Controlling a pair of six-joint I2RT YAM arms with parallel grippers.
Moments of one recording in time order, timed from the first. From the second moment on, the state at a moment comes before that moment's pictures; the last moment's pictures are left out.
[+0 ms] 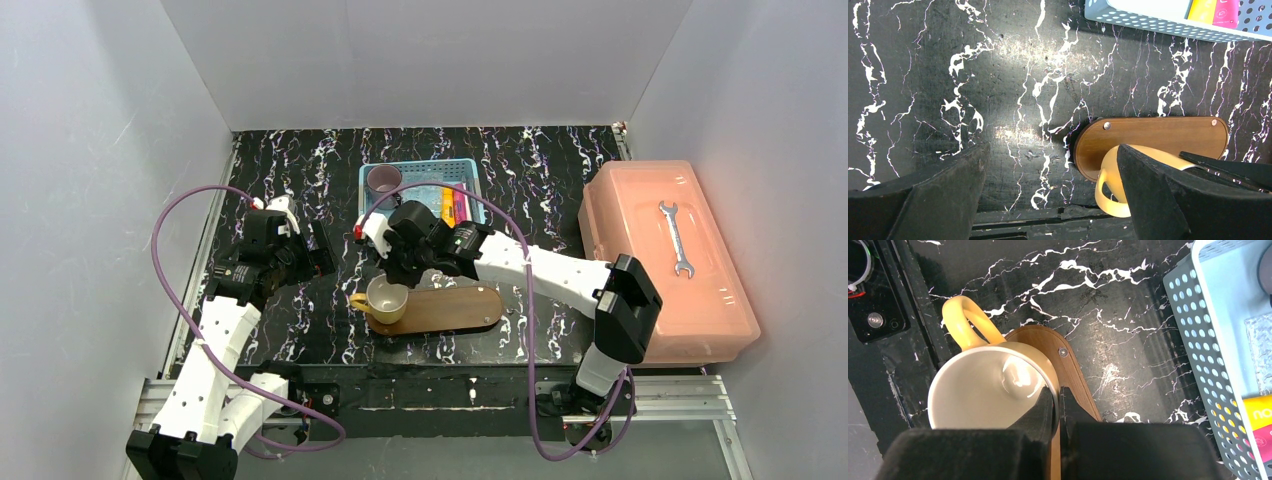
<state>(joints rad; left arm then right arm) -0.18 0.88 0.92 -0.88 0.03 -0.42 1.08 1.68 1.41 -0.50 -0.18 -0.14</state>
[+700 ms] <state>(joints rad) -0.18 0.88 0.92 -0.88 0.03 -0.42 1.10 1.71 1.41 -0.47 -0.17 -0.14</state>
